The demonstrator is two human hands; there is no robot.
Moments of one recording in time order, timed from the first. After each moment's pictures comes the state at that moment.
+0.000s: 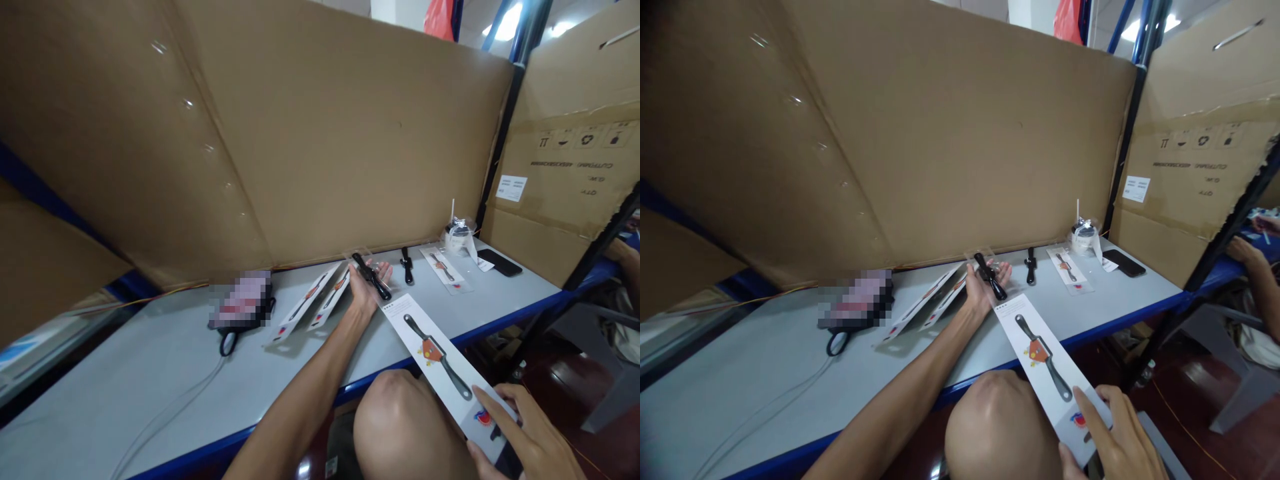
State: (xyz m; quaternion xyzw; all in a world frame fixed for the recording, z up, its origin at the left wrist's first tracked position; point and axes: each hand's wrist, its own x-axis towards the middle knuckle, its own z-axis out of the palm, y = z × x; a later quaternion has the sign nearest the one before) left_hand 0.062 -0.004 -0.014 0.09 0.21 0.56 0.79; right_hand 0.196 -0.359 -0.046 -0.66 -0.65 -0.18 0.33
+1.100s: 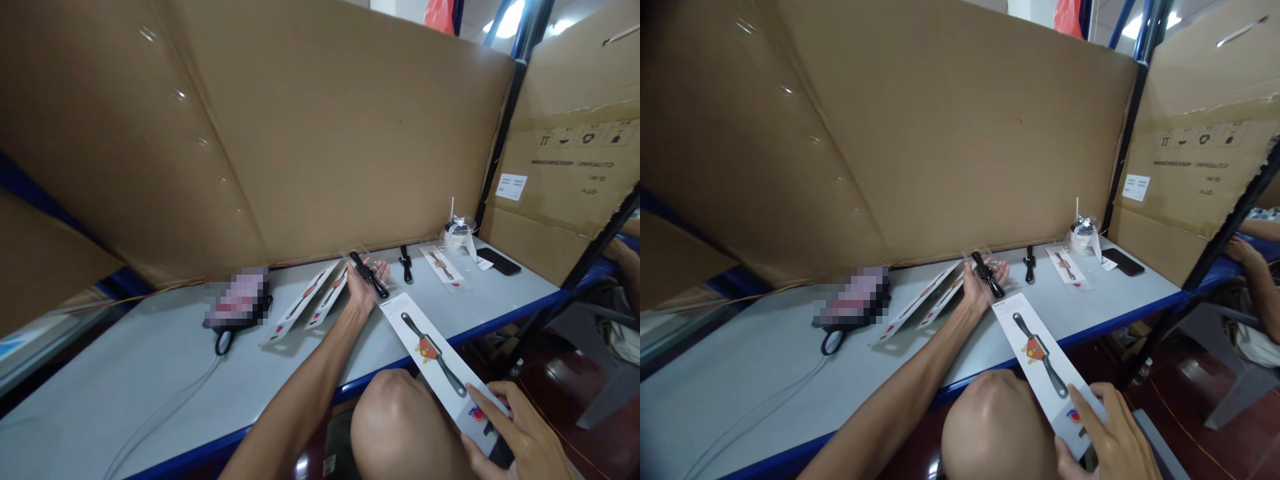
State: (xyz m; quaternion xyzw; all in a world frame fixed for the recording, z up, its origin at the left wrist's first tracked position) left_hand 0.059 -0.004 -0.011 0.08 0.23 0.55 0.80; right_hand 0.193 -0.351 -0.037 -0.64 -0.67 -0.19 0.33
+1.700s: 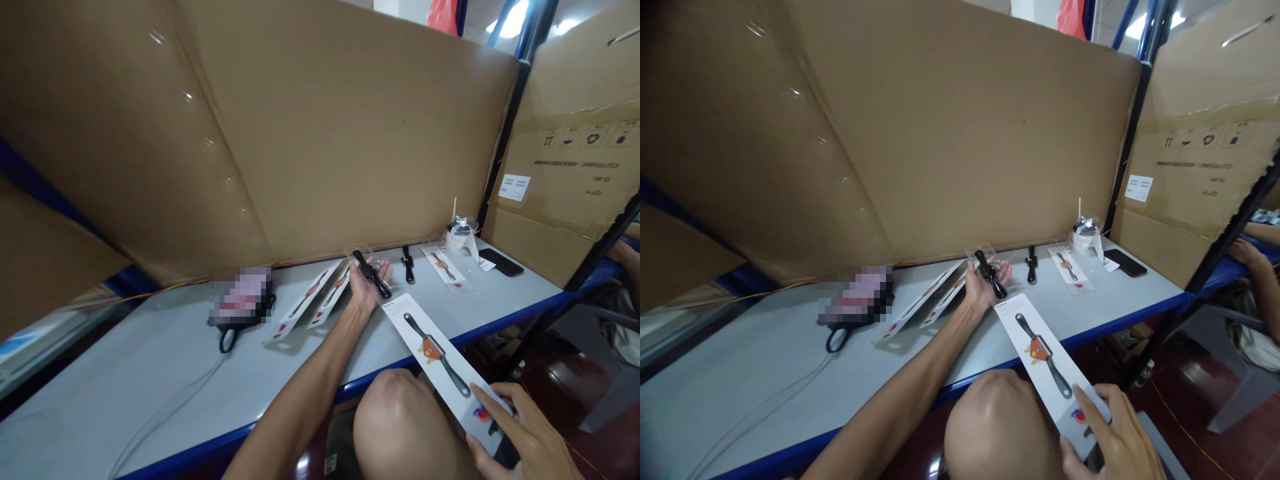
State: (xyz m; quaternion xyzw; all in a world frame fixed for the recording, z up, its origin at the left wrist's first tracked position) left_hand 0.058 -0.005 -0.009 0.09 0.23 0.55 0.80; right_hand 0.196 -0.353 -0.040 -0.65 -0.66 -0.18 0.34
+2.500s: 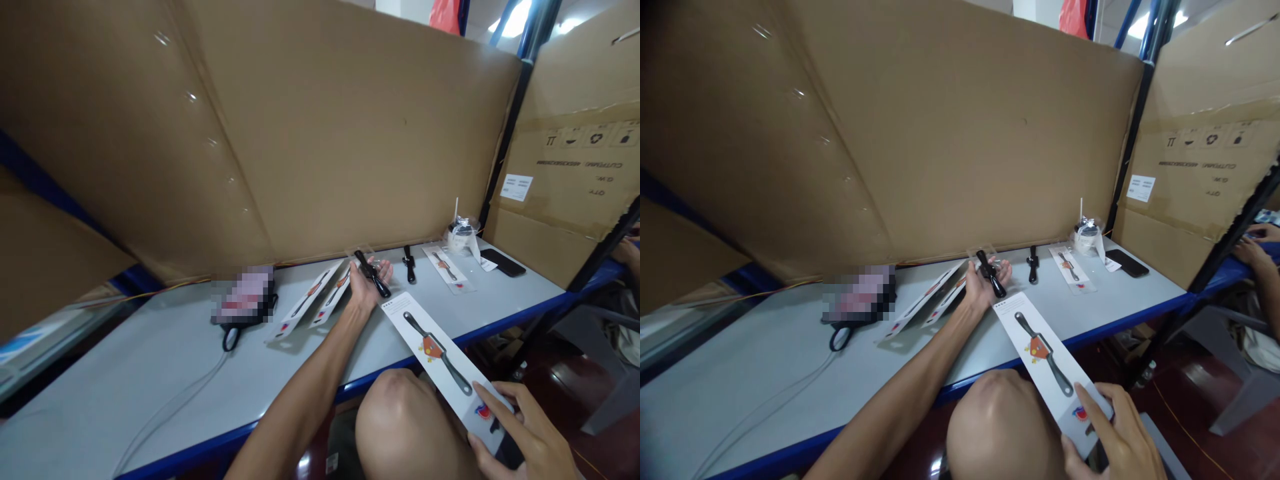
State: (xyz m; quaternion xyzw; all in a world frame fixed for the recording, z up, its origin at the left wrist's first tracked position) left_hand 0.055 -0.002 -0.009 0.06 0.22 0.54 0.81; right_hand 0.195 -0.353 -0.043 -0.65 -0.65 -0.18 0.35
